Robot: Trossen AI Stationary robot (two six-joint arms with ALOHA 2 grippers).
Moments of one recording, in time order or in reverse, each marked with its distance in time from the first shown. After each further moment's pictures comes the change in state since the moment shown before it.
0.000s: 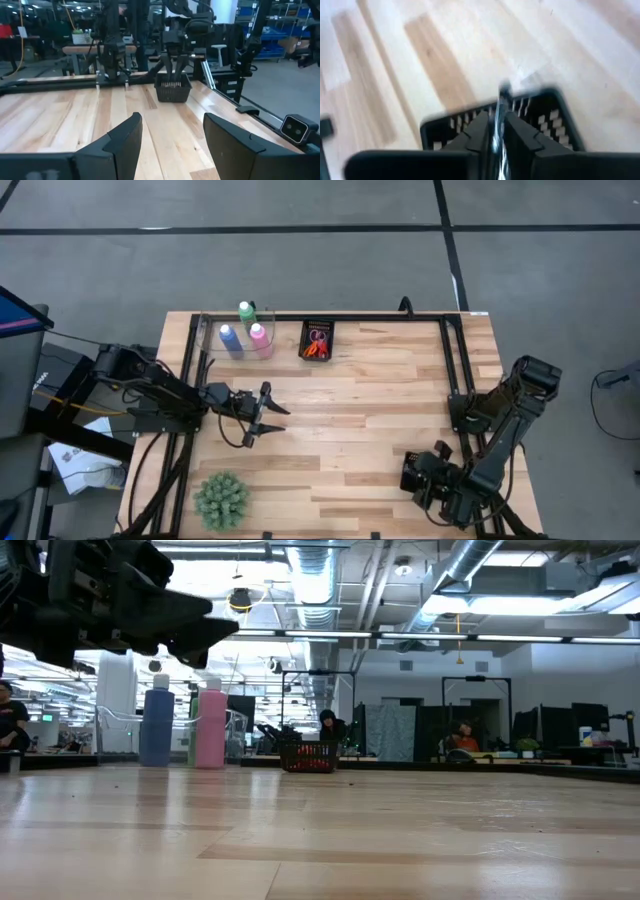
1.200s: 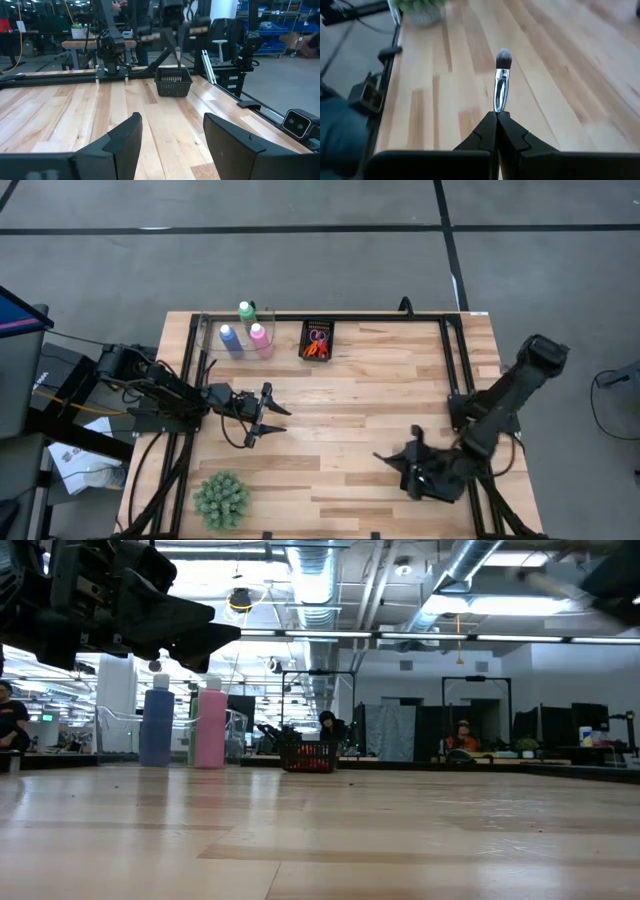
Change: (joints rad) left arm 0.000 0.029 0.009 -0.001 0.000 0.001; right arm -0.176 -0.256 -0.193 0.582 0.140 -0.733
